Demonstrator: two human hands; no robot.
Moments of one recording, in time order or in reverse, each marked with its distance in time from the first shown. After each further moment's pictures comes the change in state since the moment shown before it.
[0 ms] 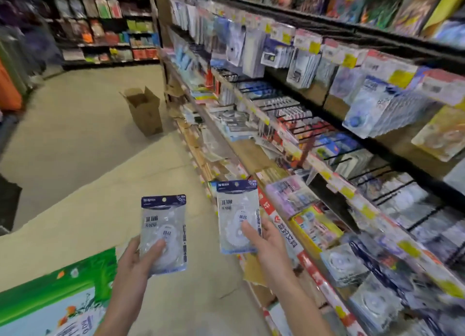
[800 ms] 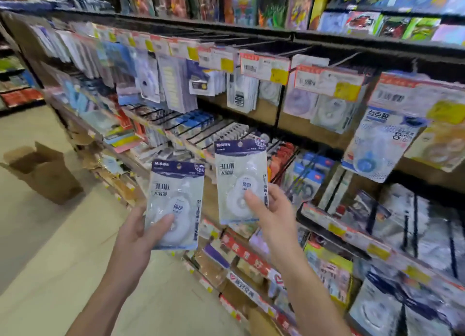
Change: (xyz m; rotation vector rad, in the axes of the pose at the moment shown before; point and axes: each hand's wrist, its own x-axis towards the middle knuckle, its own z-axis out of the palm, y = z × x) left_hand 0.308 0.112 0.173 0.038 -0.621 0.191; right_hand 0.235 -0.108 -0.009 0.069 0.459 -0.326
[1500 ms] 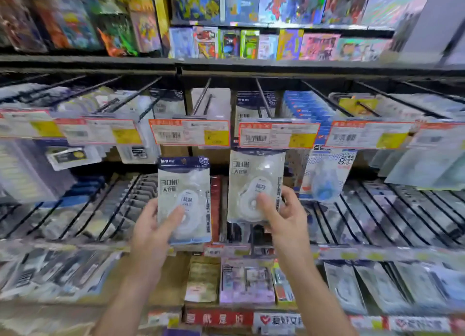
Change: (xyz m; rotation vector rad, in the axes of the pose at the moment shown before) left_hand 0.211 0.009 0.132 -0.082 -0.576 -0.035; right_hand 0.078 -0.032 -0.024 -0.074 0.666 -0.222
